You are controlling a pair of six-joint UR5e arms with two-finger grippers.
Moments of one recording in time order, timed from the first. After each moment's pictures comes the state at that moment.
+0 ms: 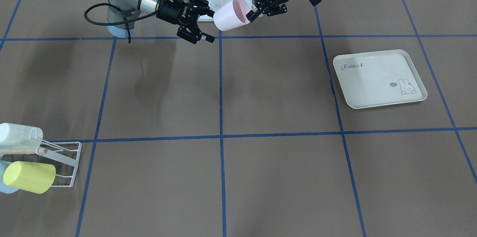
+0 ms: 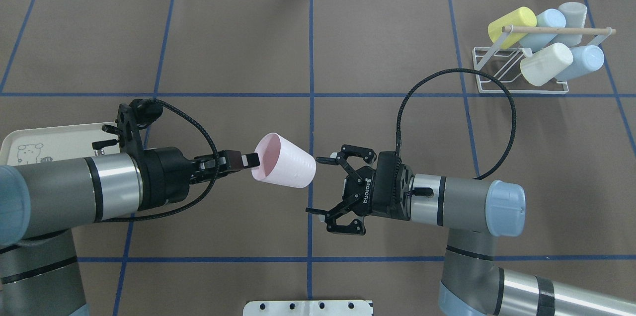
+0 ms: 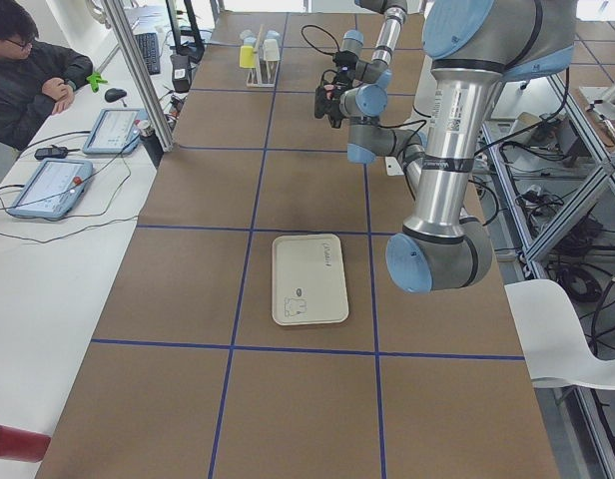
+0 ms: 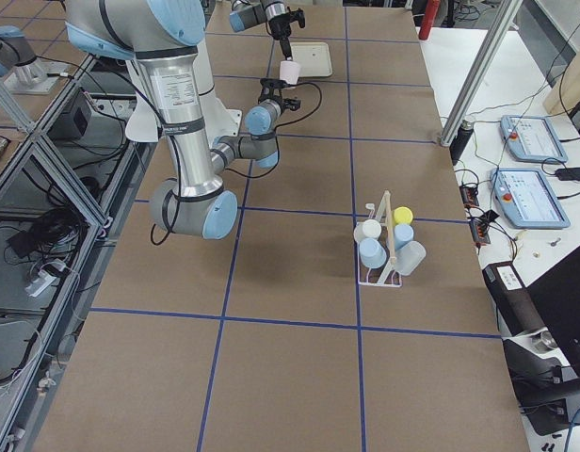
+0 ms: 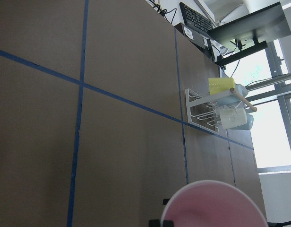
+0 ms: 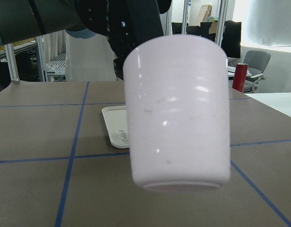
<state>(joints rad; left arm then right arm) -0.37 -1.79 -2.10 -2.48 -1.58 -1.56 0.32 -1.21 1.64 -0.04 1.65 0.16</state>
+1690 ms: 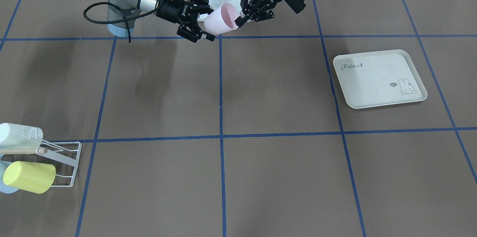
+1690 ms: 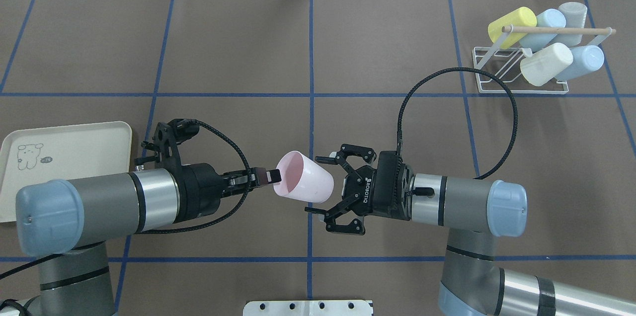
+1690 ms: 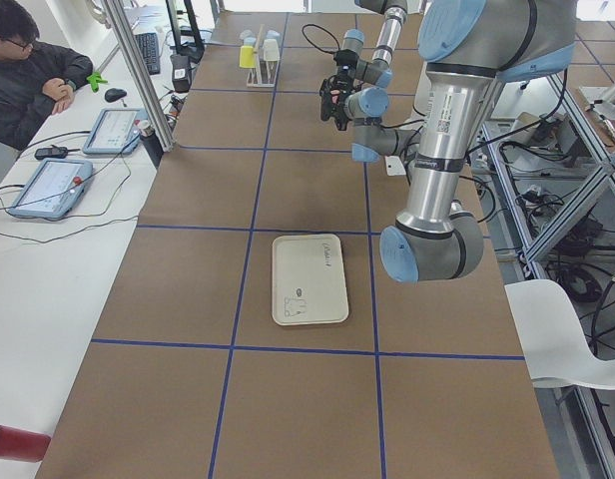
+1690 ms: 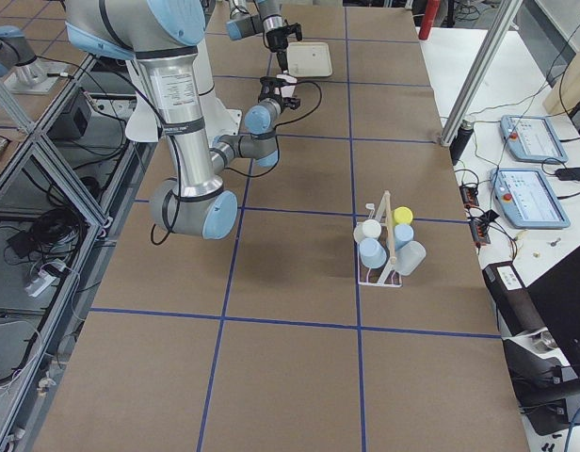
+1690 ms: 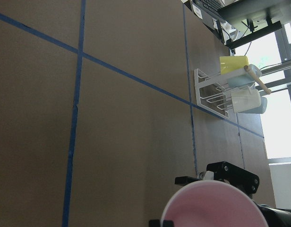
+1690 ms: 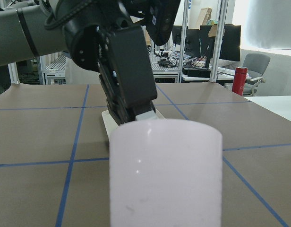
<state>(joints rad) -0.33 -1.85 -2.02 -2.48 -1.57 -1.56 0.32 -1.21 1.65 -0.04 1.65 0.16</state>
